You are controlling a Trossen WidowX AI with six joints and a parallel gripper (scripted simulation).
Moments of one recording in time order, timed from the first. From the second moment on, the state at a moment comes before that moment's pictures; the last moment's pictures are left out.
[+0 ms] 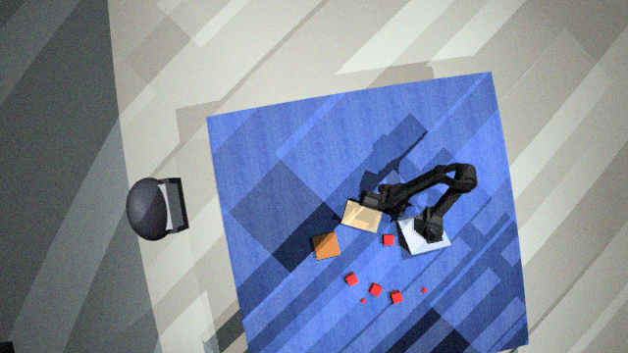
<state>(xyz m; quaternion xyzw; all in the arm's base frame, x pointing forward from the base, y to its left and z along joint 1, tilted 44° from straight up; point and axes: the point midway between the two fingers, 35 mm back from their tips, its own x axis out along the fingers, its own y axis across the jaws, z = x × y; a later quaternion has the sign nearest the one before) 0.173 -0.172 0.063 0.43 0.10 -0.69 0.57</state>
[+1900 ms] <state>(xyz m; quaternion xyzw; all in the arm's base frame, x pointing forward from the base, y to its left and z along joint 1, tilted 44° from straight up) 0.209 -0.136 0.026 0.44 0.11 -0.69 0.57</state>
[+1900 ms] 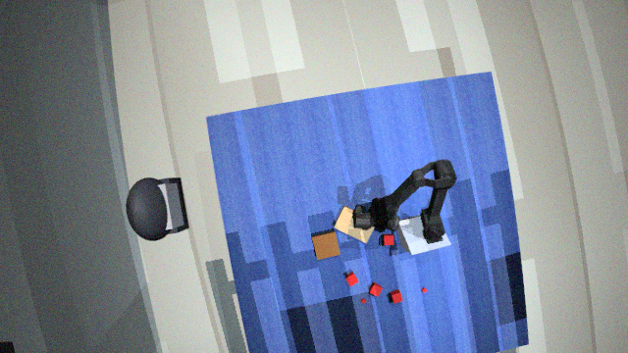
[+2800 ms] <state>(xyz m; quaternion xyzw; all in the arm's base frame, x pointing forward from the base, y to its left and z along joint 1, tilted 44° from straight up) 0.229 -0.120 0.012 0.44 0.11 -0.69 0.57</state>
